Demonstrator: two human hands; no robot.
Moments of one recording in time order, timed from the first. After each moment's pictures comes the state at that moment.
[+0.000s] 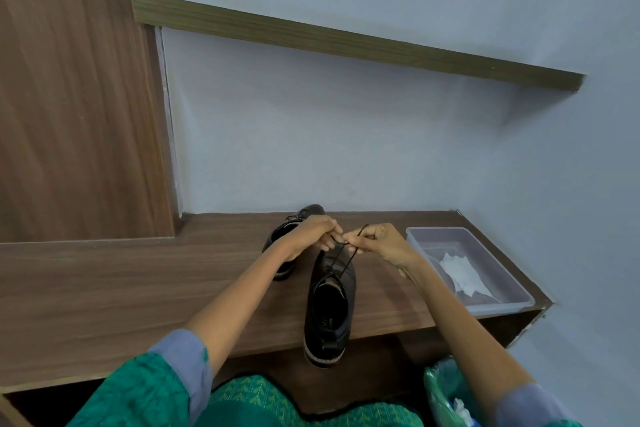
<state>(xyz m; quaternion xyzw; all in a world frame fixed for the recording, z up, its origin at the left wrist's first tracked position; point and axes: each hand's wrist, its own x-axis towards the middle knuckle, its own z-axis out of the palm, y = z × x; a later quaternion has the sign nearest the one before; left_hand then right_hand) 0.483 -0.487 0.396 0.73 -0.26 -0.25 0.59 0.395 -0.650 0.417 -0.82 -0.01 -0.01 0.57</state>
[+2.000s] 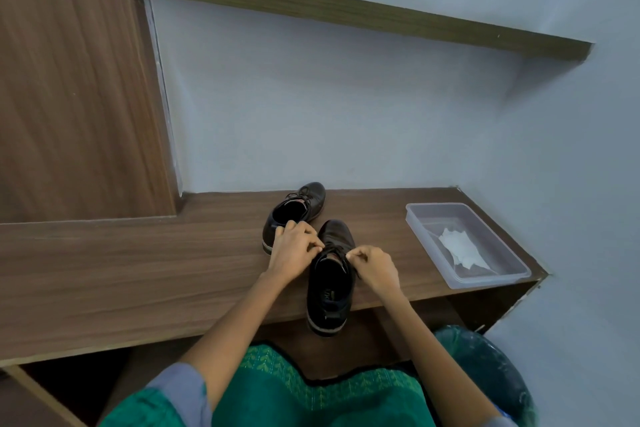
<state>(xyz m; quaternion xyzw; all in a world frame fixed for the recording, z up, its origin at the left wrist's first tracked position) 0.448 -0.462 0.325 0.92 -0.29 0.09 0.24 0.367 -0.622 0.334 -0.92 0.20 -0.06 0.32</state>
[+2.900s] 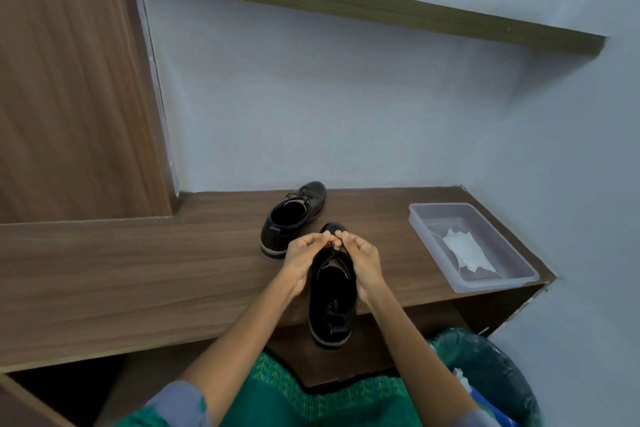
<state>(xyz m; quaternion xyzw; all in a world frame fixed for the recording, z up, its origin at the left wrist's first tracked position) 0.432 -0.486 0.323 0.57 -0.06 -0.20 0.80 0.385 -0.598 0.329 -0.60 0.15 -0.11 0.77</state>
